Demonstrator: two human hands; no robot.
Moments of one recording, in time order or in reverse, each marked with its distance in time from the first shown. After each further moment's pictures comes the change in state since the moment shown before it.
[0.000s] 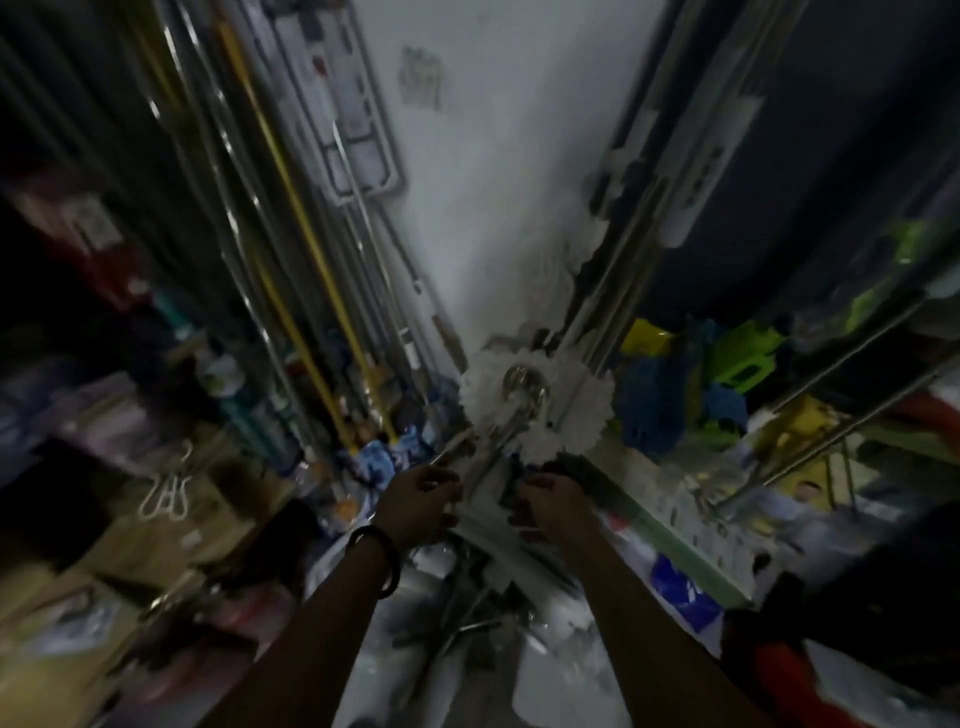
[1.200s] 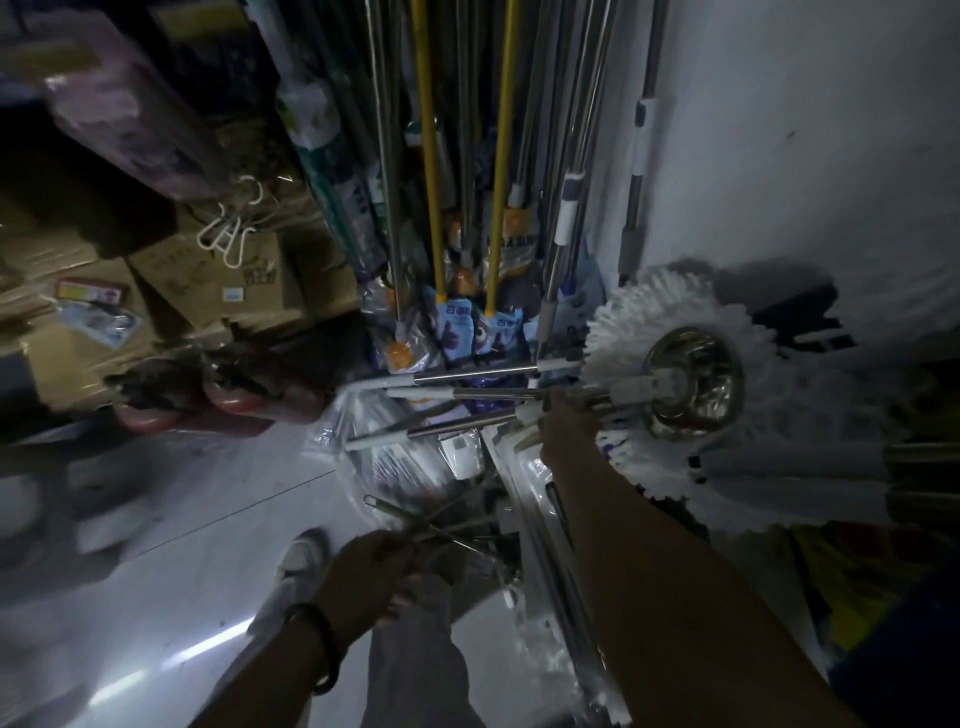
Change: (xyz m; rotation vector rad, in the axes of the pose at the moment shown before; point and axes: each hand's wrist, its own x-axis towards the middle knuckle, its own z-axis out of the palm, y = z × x) left_hand 0.128 -0.171 0.069 -0.556 0.399 -0.646; right_hand 0.416 0.086 0.119 -0.046 0.053 0.221
